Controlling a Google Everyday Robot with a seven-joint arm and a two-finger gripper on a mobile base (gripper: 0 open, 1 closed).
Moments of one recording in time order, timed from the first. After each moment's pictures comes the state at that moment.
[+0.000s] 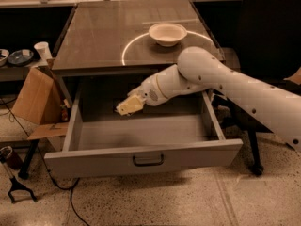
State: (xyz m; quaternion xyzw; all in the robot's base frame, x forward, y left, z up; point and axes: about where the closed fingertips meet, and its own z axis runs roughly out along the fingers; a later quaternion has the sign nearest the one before) arm 0.599 0.072 0.758 -0.47 0.75 0.35 0.30
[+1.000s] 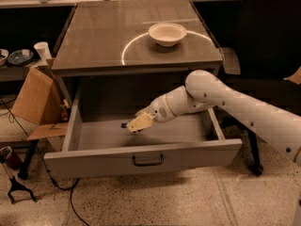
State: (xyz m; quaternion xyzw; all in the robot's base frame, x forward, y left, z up) arm 0.583 0.046 0.681 -0.44 0.76 0.41 0.24
